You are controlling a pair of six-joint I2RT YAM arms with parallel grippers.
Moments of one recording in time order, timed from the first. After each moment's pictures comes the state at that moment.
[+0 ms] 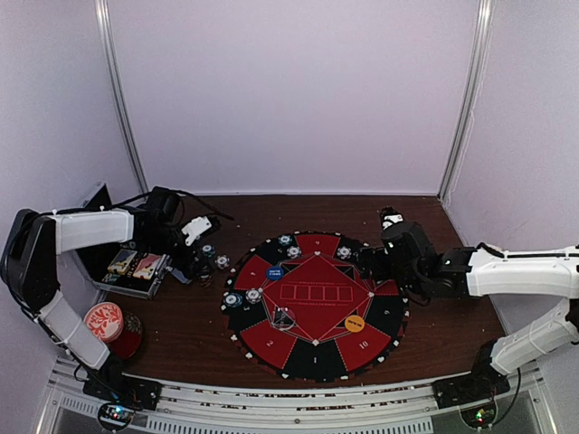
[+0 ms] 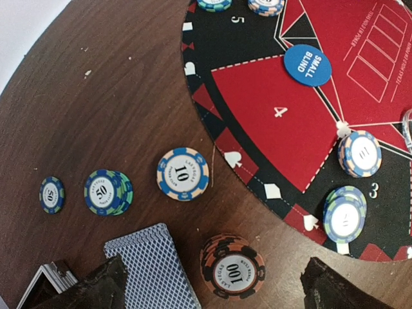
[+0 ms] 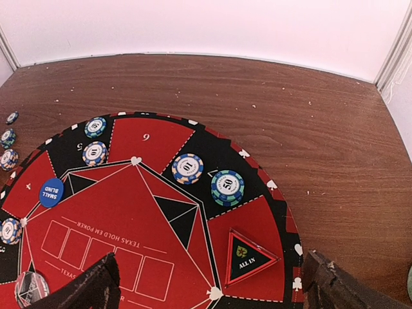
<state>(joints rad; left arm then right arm) -0.32 1.58 1.01 -0.44 0.29 0.58 0.87 1.28 0.75 -0.13 0.61 0.45</state>
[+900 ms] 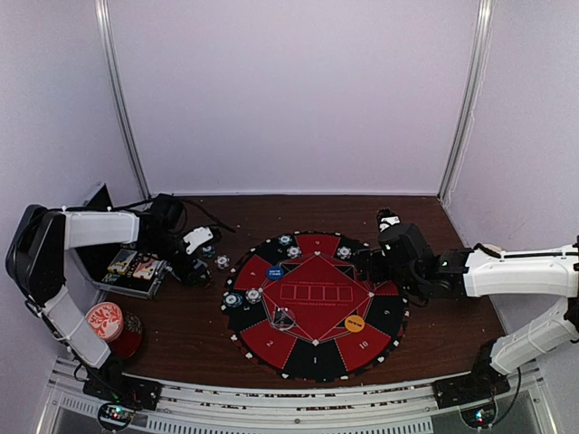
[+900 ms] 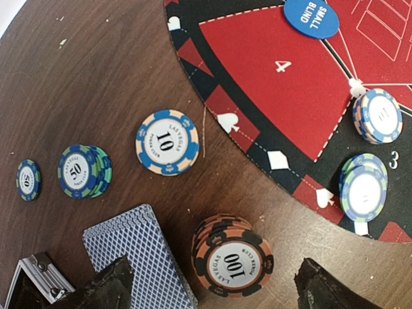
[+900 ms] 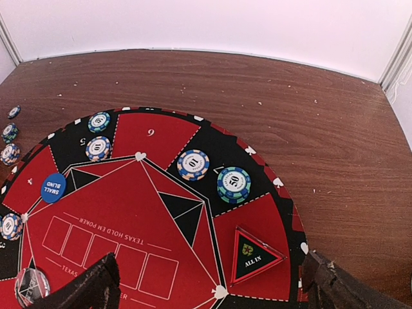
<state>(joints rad) -0.32 1.63 1.00 -0.47 0.25 0.64 0.88 1.30 0.75 -0.12 0.61 0.45</state>
